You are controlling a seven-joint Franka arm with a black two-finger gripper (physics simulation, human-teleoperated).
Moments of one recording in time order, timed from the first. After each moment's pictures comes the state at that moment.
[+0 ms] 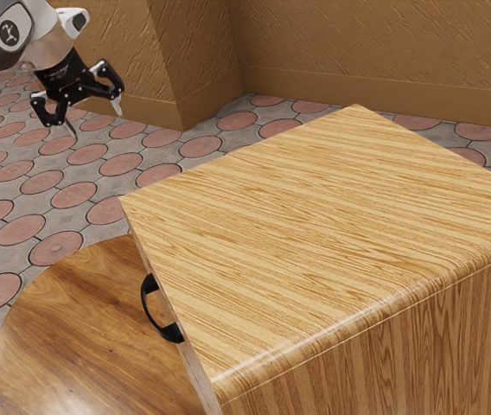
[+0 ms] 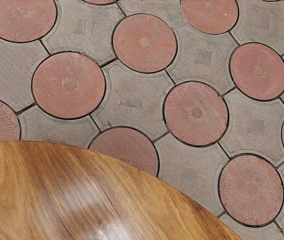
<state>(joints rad) 0.77 0.47 -0.53 -0.85 0.25 1.59 -0.61</state>
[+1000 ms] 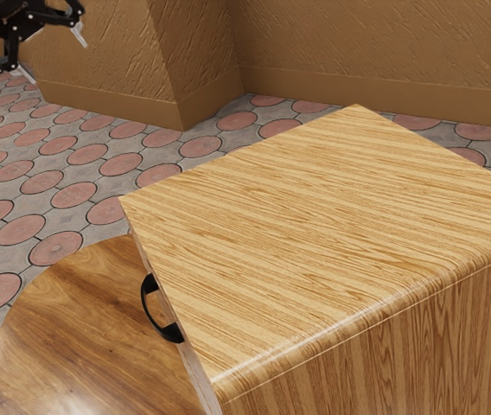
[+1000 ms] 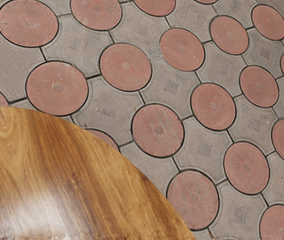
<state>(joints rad) 0.79 0.19 -0.53 -0.89 0.14 1.52 -0.82</state>
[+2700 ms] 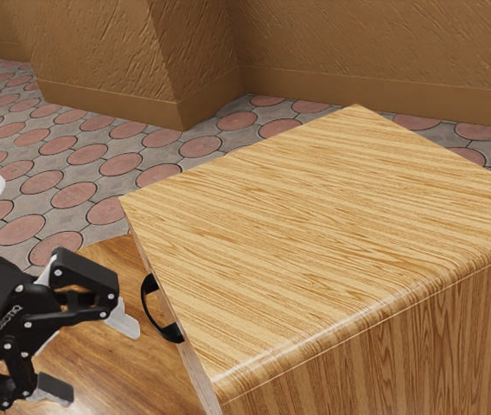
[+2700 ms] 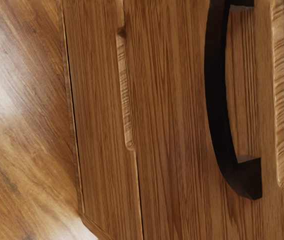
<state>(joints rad) 0.73 -1.19 -0.37 -2.29 -0.85 1.44 -0.72</state>
